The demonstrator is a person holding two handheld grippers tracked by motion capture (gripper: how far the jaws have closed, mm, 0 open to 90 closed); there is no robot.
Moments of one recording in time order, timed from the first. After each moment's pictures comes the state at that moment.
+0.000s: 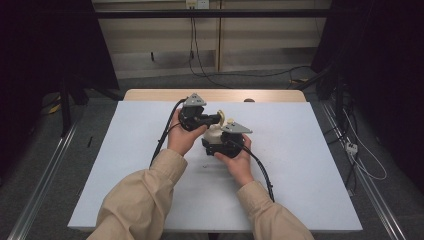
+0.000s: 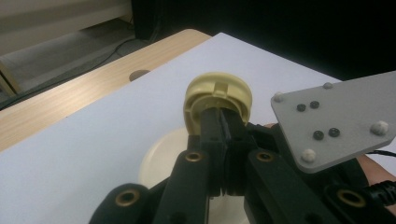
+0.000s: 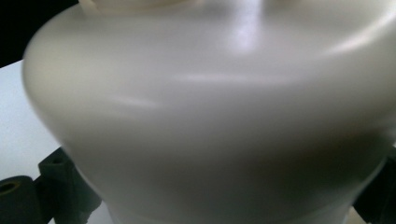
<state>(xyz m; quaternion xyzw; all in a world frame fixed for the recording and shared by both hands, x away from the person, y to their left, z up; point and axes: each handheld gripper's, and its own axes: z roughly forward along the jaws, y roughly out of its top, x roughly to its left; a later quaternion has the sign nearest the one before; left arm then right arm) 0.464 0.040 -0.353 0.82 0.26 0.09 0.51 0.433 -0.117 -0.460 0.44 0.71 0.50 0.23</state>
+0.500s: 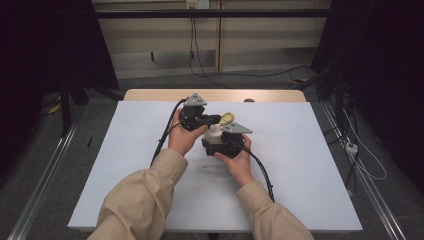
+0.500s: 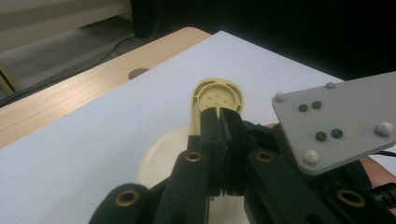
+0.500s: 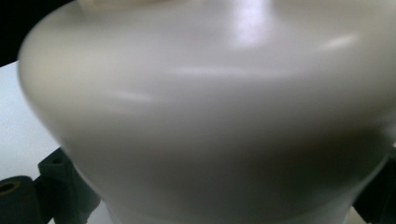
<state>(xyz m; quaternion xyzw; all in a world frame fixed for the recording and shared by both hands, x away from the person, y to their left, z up) 0.465 0.039 -0.354 0.82 0.26 0.09 0.50 0.433 -0.117 -0.461 0.45 0.71 0.50 0.23</state>
